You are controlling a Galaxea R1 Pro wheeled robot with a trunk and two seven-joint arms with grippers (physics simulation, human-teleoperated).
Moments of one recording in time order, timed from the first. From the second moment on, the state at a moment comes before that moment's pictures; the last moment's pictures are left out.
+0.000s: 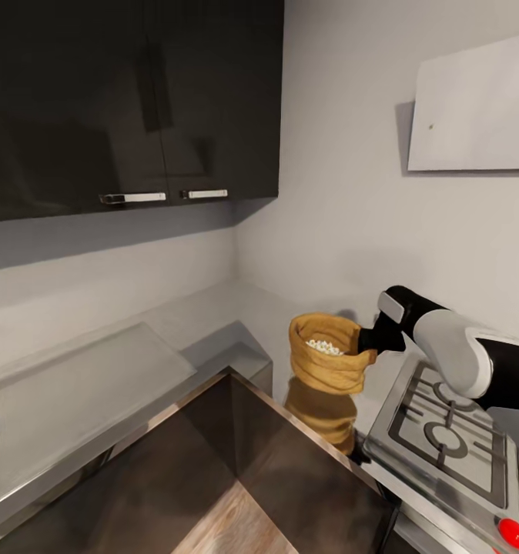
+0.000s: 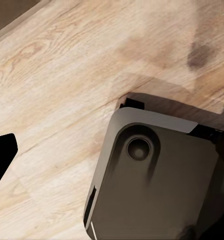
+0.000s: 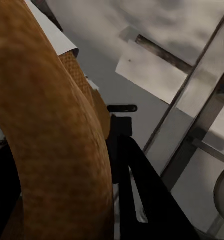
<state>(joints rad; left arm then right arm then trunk) -0.04 0.05 0.29 -0.22 0.00 -0.03 0.01 -1.44 -0.12 -0.17 0.01 -0.02 1.00 -0.18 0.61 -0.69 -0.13</state>
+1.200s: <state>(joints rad) -0.04 0.05 0.29 -0.22 0.00 -0.03 0.01 -1.45 -0.15 -0.17 -0.09 -0.02 1.02 -0.18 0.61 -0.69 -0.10</state>
